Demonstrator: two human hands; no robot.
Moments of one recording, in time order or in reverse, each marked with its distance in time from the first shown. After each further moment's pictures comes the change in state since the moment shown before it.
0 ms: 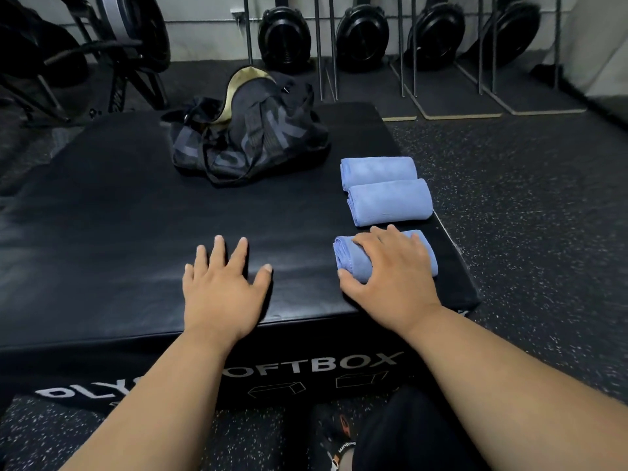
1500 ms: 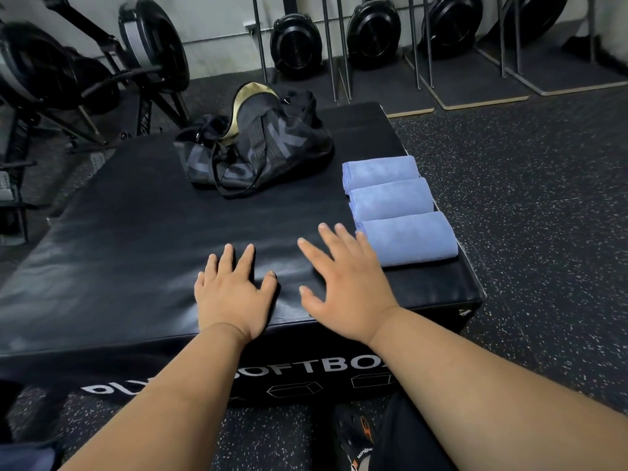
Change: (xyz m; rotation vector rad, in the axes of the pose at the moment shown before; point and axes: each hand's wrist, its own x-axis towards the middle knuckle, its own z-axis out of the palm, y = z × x) left_hand -0.001 0.009 0.001 0.088 0.052 -0.048; right_hand -0.001 -0.043 0.003 0.121 -0.100 -0.246
